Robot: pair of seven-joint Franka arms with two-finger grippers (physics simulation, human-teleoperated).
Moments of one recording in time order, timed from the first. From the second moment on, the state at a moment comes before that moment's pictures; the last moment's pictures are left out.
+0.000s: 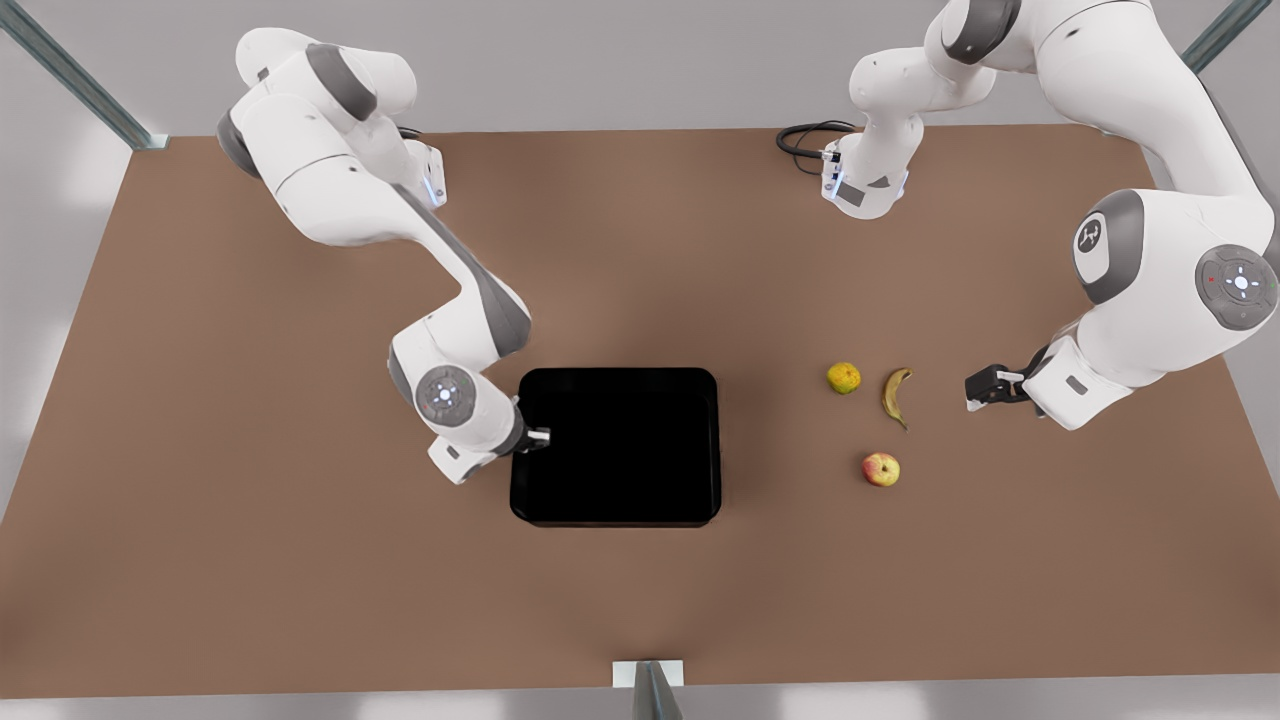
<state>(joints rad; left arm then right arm) 0.08 0.35 -0.19 -1.22 0.02 1.57 0.01 0.10 0.66 0.46 -1.35 -0.18 1.90 0.57</state>
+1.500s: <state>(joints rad) 0.06 0.36 -0.20 -1.22 0.07 1.59 0.02 -0.16 0.31 0.28 -1.35 -0.12 1.62 -0.42</state>
